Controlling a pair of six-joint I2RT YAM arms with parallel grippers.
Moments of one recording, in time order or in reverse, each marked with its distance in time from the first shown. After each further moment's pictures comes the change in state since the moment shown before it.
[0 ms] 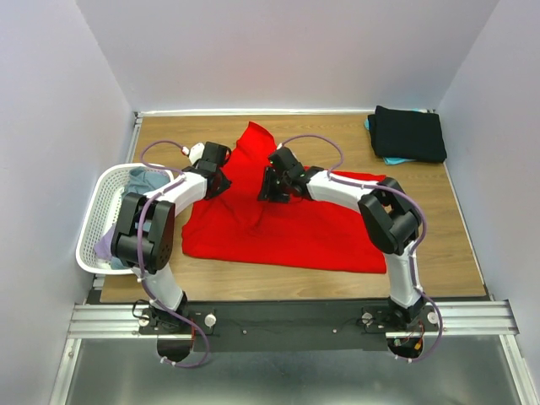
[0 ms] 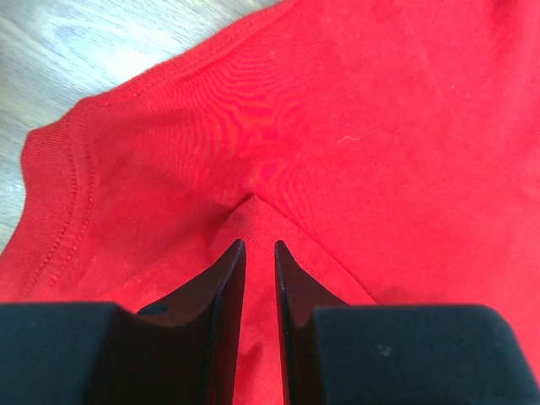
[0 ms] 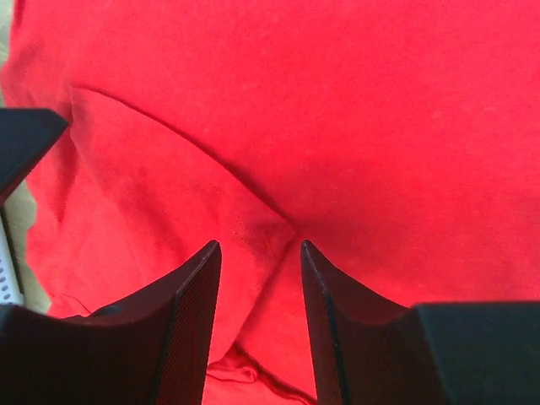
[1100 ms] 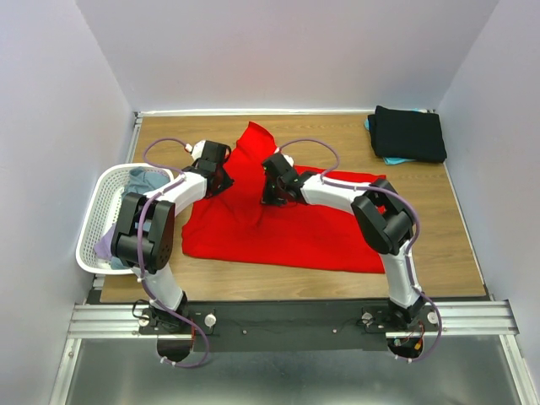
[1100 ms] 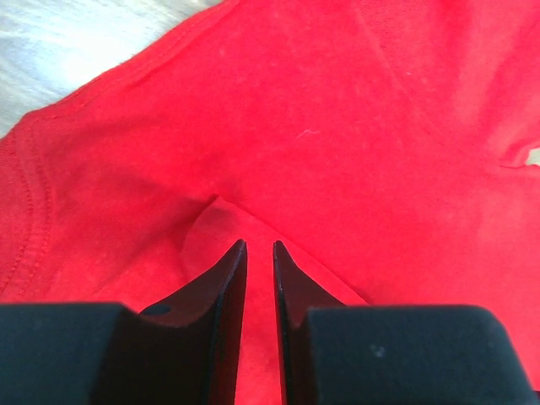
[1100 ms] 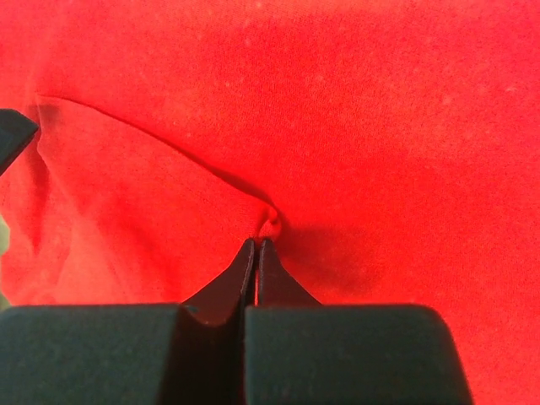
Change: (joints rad) left arm 0.003 0.005 0.001 0.047 0.071 0.038; right arm 0.042 0.045 0.012 0.008 0.084 0.048
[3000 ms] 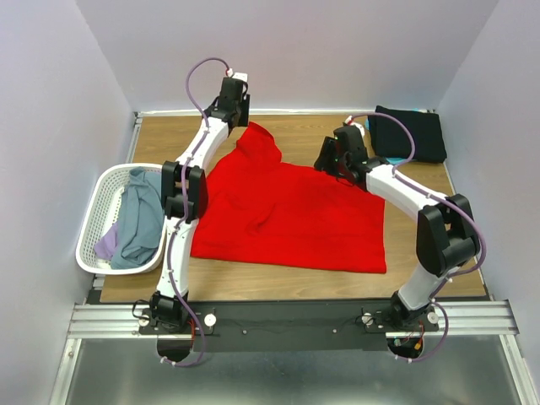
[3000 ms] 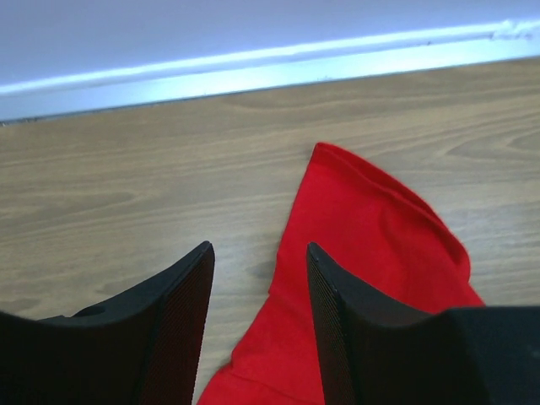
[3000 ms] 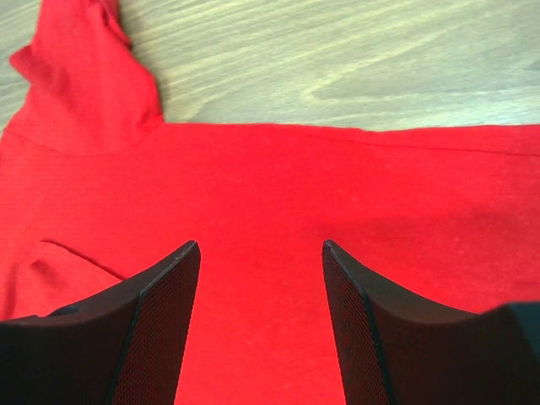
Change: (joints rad) left arm 0.021 0.703 1.222 -0.207 0.000 0.725; right arm -0.346 -0.409 -0.257 0.036 0.106 -0.217
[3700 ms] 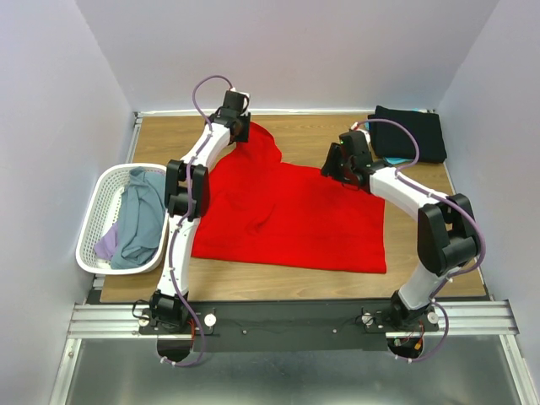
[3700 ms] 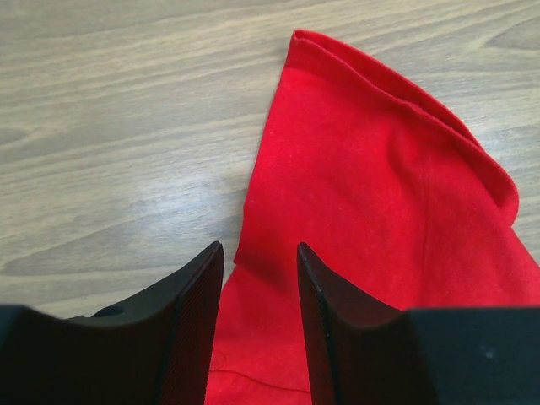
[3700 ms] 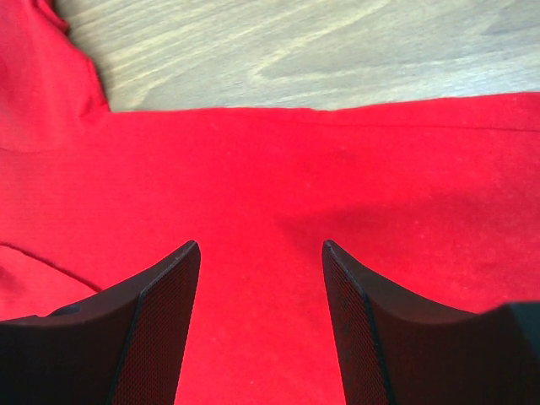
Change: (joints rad) left arm 0.009 0.072 -0.032 -0.093 0.105 -0.027; right arm -0.049 -0.002 -0.061 0.000 -0.016 -0.004
